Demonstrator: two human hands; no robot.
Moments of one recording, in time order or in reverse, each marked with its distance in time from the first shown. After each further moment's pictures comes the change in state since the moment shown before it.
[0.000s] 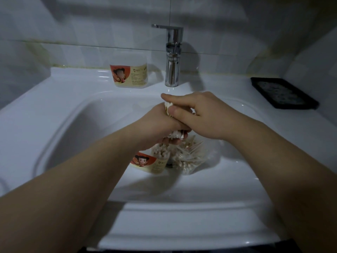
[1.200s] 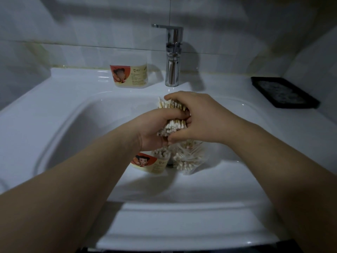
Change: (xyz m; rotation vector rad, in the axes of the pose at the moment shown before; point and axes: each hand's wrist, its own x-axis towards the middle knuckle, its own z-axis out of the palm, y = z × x) left_hand -0.003 0.005 -0.003 -0.454 -0.105 -0.254; right_hand 0.001 -0.004 0.006 -0.046 -0.018 -0.007
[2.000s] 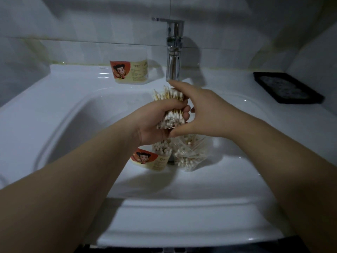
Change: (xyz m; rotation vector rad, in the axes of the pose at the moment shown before) left_hand 0.007 0.000 -0.011 -0.057 -0.025 0.029; right_hand 0.000 0.004 0.000 0.042 -0.001 0.044
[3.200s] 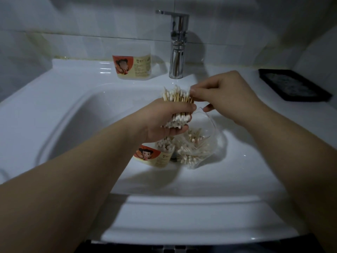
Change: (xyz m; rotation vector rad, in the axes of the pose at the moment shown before) left_hand 0.004 -0.005 0.003 0.117 0.125 0.062; right_hand 0.003 0.015 -0.011 0.474 0.316 0.294
